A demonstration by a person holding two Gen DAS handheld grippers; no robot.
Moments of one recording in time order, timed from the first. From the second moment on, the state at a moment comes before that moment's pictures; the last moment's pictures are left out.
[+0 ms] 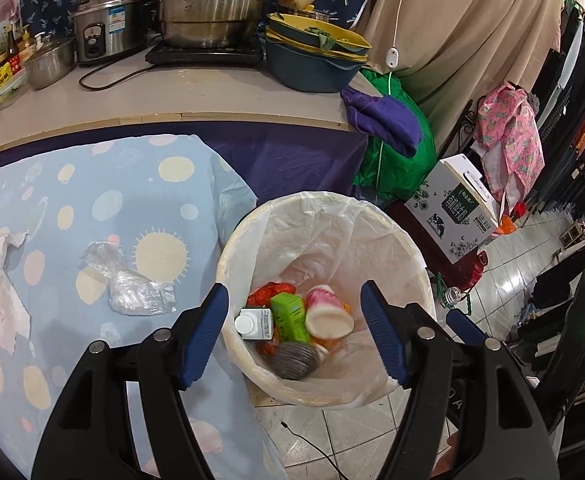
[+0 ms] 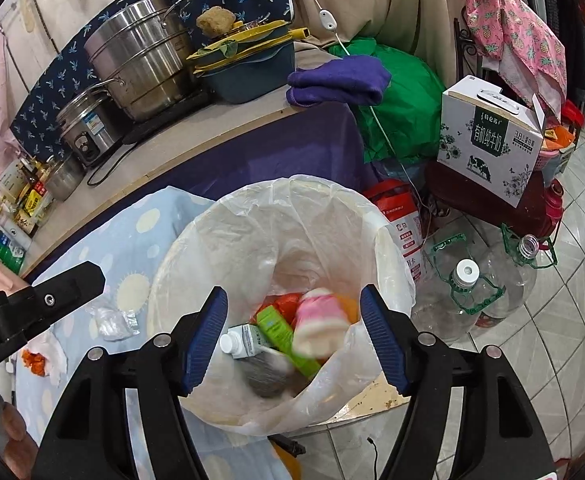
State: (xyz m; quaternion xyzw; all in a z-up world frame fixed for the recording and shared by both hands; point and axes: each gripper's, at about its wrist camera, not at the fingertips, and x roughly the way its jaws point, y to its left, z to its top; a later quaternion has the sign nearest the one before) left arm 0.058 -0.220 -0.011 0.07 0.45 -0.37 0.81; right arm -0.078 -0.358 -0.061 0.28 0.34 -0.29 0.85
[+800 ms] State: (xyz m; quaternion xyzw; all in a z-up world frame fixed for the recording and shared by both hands) left arm 0.080 -0.141 -0.005 0.04 0.44 -0.30 0.84; right arm -0.052 -0.299 -0.032 0.25 0.34 -0.25 0.87
